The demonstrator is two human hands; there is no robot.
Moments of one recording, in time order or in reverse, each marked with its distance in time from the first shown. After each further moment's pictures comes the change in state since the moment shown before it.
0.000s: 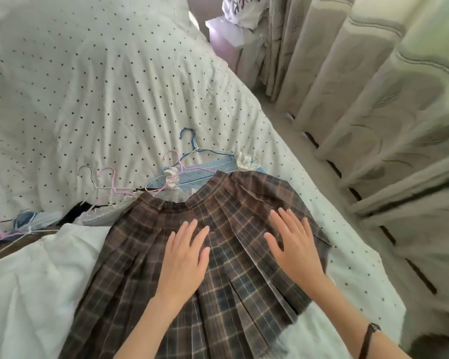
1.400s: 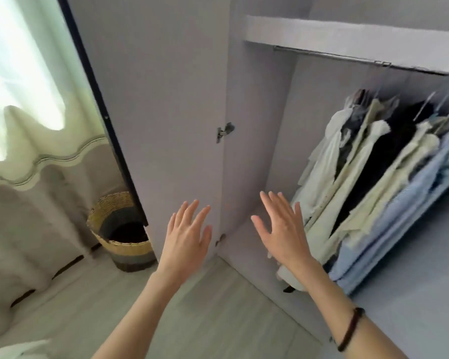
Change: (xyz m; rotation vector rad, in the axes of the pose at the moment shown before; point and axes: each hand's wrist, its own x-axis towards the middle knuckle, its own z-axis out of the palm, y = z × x) left_hand -0.577 0.509 0.009 -0.290 -0.437 1.945; right_hand -0.868 -0.035 -0.120 -0.185 0.890 1.779
